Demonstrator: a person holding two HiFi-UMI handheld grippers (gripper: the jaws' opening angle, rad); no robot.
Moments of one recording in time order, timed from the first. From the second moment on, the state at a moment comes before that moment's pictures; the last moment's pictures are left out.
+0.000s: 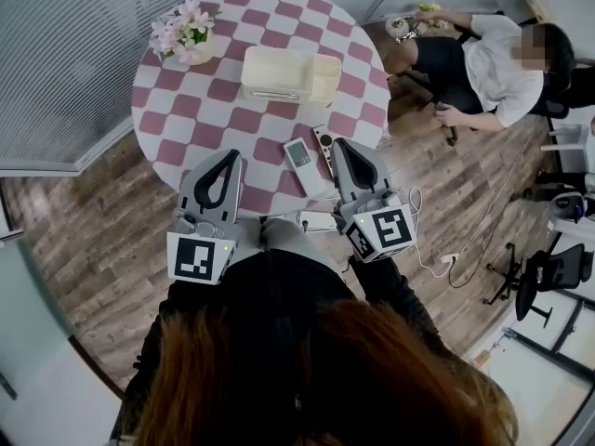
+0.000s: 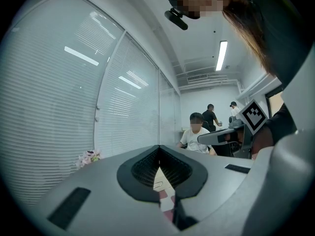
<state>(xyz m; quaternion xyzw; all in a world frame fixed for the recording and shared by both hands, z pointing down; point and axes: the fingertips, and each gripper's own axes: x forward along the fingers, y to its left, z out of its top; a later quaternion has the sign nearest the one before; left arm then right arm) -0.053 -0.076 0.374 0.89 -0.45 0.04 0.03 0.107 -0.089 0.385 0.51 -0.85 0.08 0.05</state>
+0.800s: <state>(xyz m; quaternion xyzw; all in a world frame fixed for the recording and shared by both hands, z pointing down) -0.049 -0.076 0.372 0.90 -0.44 0.04 0.03 0.099 -0.090 0.377 0.51 -0.85 0.10 0.04</state>
